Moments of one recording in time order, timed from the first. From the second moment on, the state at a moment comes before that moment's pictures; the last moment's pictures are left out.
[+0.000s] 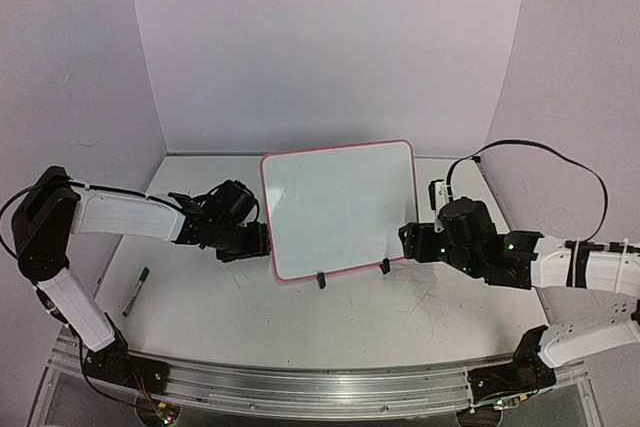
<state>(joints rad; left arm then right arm) -0.79 1.63 0.94 -0.26 -0.11 -0.81 0.85 1.16 0.65 -0.10 0.44 0.50</state>
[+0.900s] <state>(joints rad) -0.07 1.37 0.92 -0.84 -0.23 -0.72 0.85 1.13 0.68 -0.14 0.42 0.41</state>
